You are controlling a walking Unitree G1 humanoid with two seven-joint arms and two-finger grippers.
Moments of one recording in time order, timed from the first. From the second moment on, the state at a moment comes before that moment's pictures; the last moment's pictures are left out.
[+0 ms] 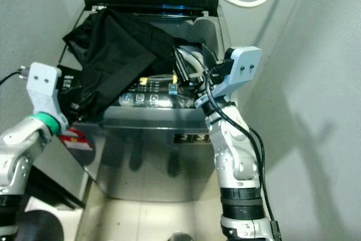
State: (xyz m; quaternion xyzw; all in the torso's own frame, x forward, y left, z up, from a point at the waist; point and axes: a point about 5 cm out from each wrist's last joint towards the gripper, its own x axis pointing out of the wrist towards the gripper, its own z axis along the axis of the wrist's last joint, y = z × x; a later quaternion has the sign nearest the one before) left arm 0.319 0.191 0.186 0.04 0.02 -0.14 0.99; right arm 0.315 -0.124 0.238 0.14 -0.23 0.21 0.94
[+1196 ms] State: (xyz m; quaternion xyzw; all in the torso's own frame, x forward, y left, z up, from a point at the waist) left arm 0.391 0.124 0.410 0.29 -0.35 -0.09 0.89; right arm 0.312 -0.126 0.250 0.13 -0.25 0.21 0.94
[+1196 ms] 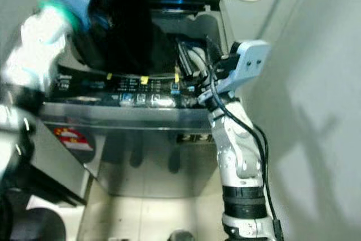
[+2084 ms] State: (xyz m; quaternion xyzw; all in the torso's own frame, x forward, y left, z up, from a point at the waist) left arm 0.392 0.128 0.309 0.19 -0.26 -0.20 0.93; right arm 0.310 -0.131 0.256 0.12 -0.26 0.20 0.94
